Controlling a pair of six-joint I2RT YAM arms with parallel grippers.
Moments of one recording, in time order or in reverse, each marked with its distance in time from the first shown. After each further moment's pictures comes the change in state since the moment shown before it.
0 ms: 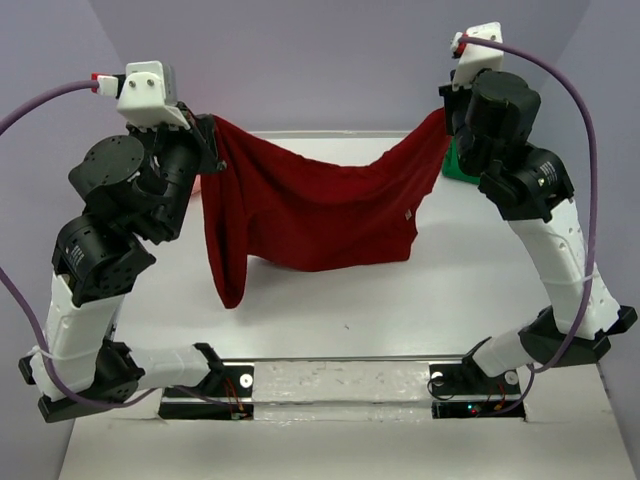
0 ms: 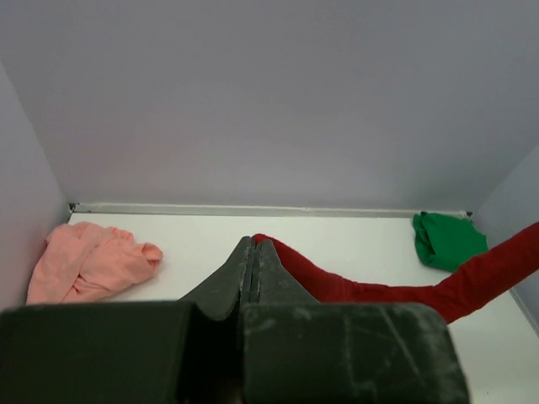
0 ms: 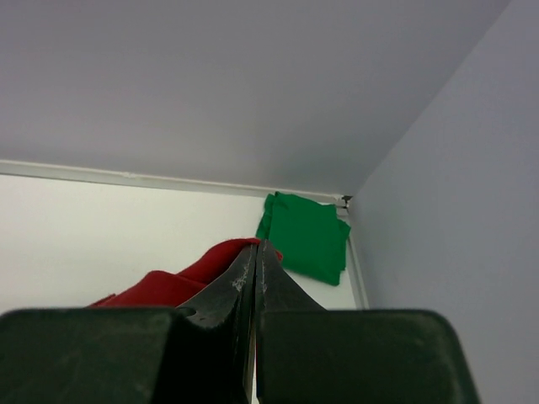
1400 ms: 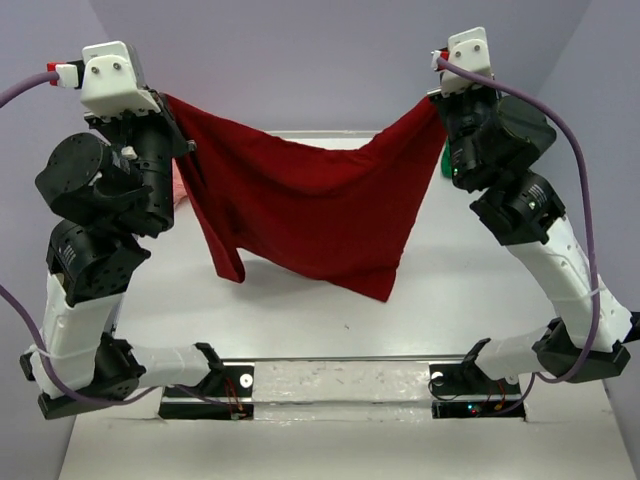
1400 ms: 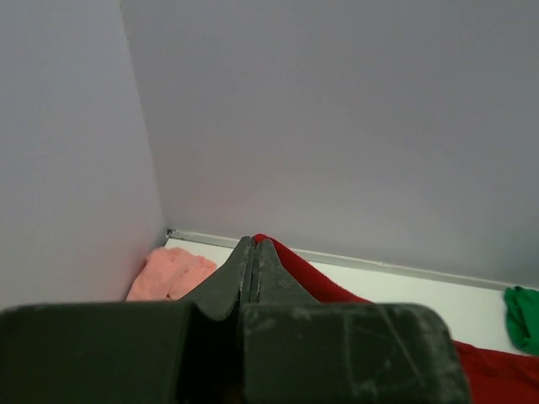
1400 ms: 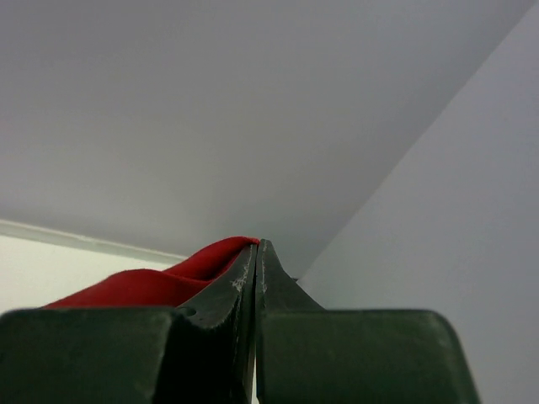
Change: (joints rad) left arm -0.101 0.031 0.052 0.208 -0.299 0.297; right arm 0.163 -0.118 -0.211 0.471 0.071 -0.463
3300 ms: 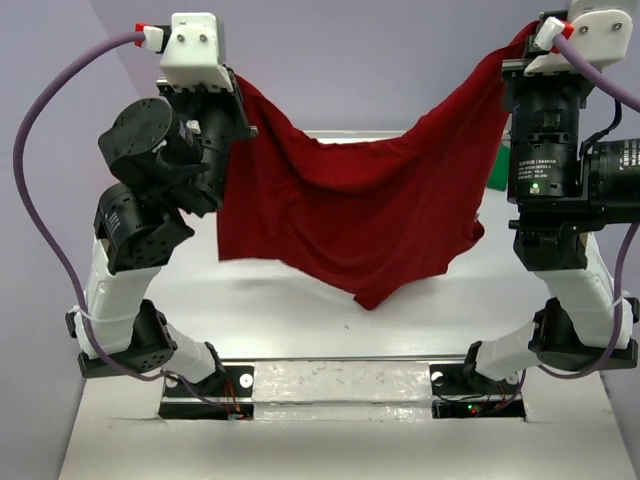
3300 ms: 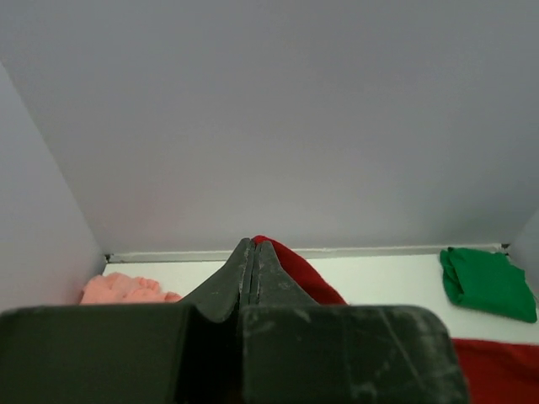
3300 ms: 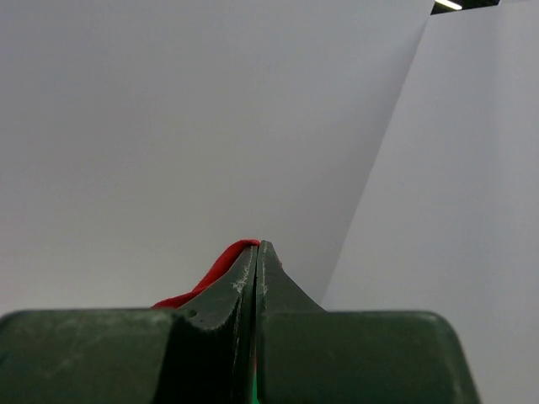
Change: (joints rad) left arm -0.005 0.233 0.311 -0.166 0.128 -0.059; right arm 0.356 0.069 0.294 0.528 0.202 -0.579
